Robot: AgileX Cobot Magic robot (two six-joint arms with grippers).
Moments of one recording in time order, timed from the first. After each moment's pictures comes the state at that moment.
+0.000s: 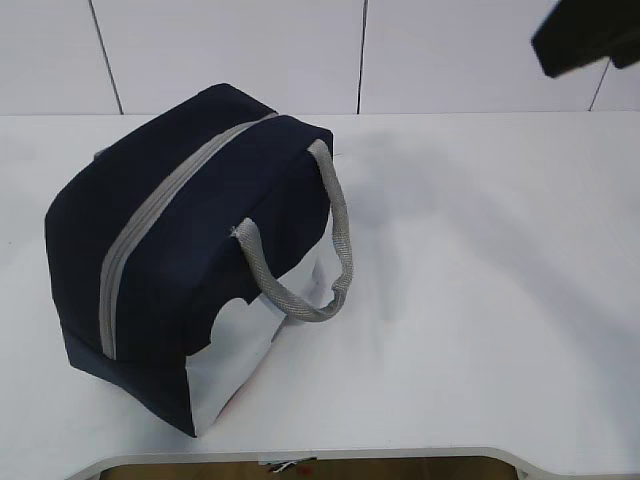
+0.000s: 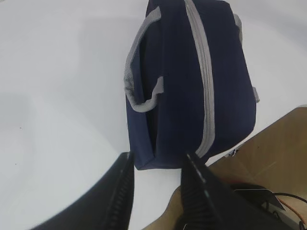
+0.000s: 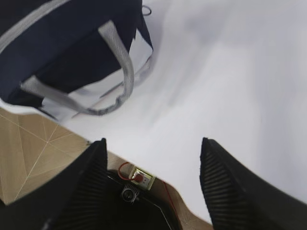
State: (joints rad) left arm -0.37 1.05 -1.39 -0.16 1.26 0.14; right arm 0.40 1.25 -1.49 0.15 1.26 -0.01
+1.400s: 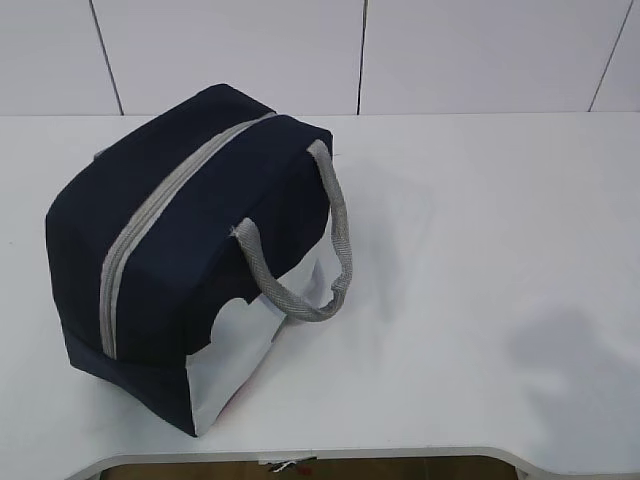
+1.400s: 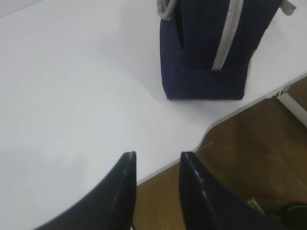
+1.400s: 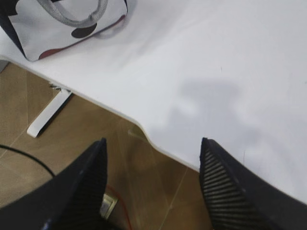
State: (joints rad) left arm -0.37 0.16 -0.74 0.00 1.25 0.14; right arm 0.40 0.25 -0.73 0.04 1.21 -0.08
